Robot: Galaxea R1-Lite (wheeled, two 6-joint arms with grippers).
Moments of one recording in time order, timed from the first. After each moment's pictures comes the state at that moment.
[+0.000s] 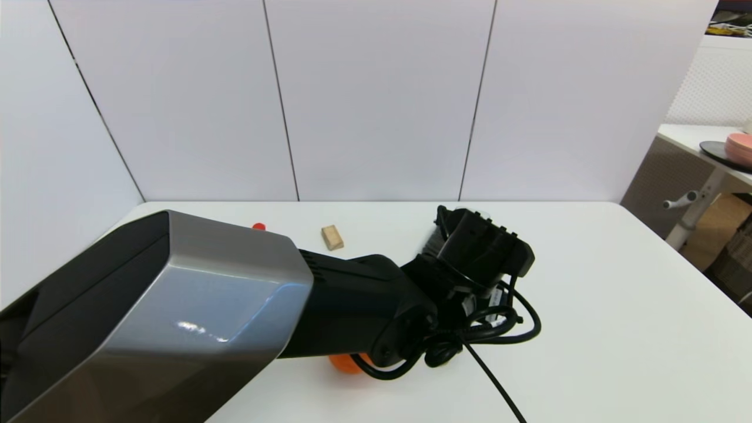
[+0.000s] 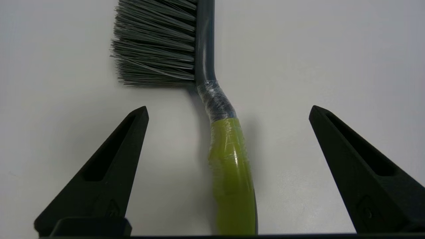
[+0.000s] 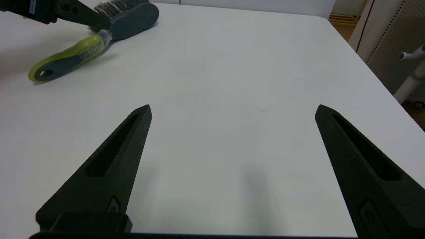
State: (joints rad) left arm -1.03 2.22 -1.58 -0.06 0.41 -0.27; right arm 0.00 0.00 0.00 0.01 0.04 -0.07
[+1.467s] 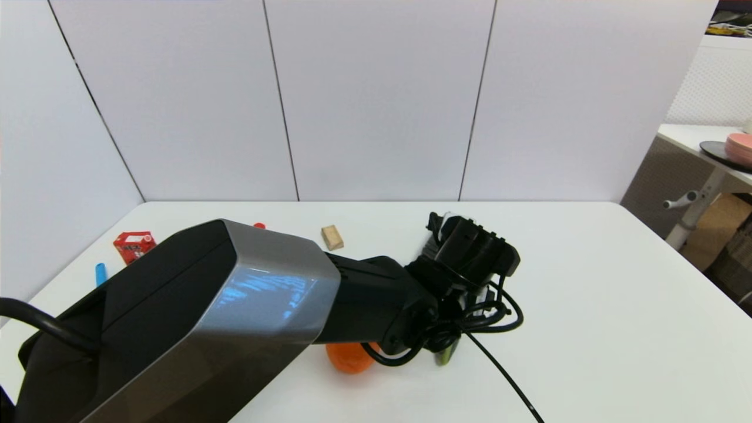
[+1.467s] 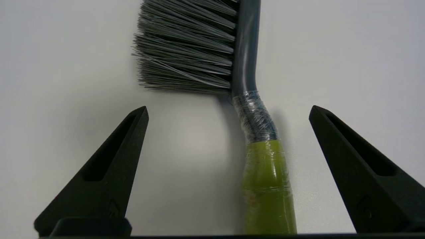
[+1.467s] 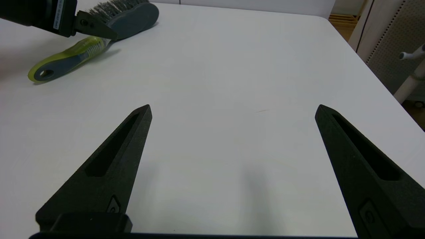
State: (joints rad) left arm -0.99 2.30 -1.64 -0.04 0.45 -0.29; right arm 0.00 0.00 0.00 0.01 0.04 -0.07
